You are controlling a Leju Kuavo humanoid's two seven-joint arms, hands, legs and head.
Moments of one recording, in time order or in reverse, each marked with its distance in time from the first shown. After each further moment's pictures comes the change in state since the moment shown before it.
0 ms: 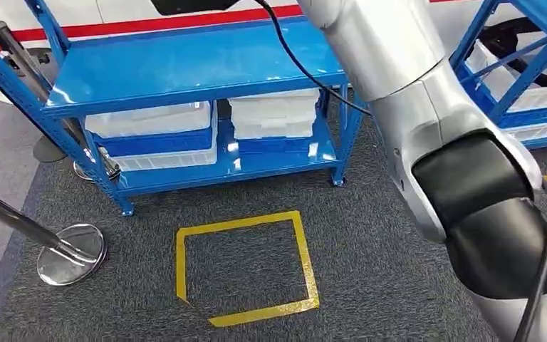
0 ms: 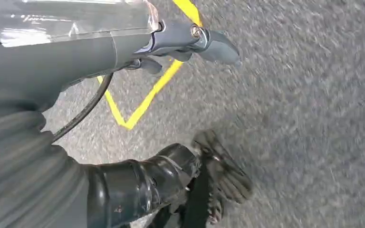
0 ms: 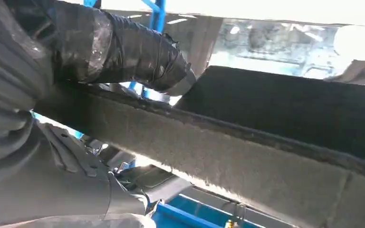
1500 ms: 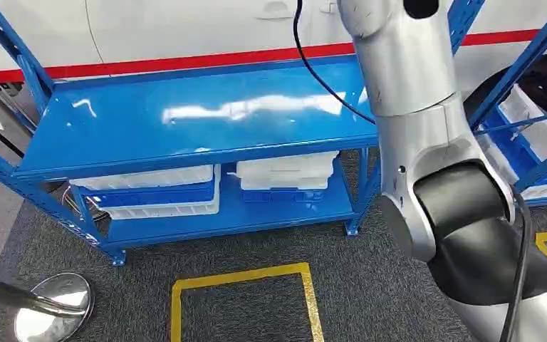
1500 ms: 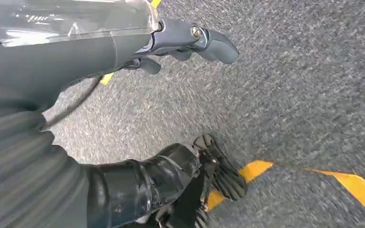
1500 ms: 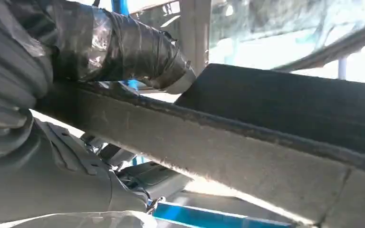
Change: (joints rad) left arm -0.010 -0.026 0.000 -0.034 -0.003 -0.006 -0.001; right arm 0.130 0.019 -0.234 -0.151 0.069 -0.036 0.013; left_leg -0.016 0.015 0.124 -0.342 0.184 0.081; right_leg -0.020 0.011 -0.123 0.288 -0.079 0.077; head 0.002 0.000
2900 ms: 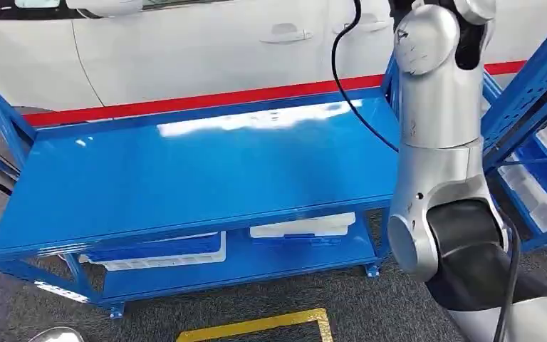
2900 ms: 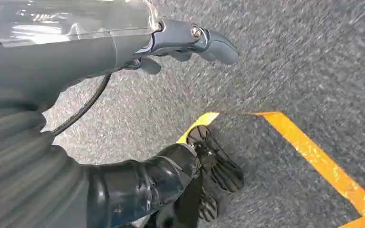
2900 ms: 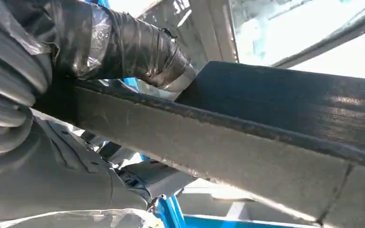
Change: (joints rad) left arm 0.012 0.030 0.001 0.008 0.003 0.002 -0.017; right arm 0.196 -0.065 -0.198 -0.248 0.004 -0.090 0.021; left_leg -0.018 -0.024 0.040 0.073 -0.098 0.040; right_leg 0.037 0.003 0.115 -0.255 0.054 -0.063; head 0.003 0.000
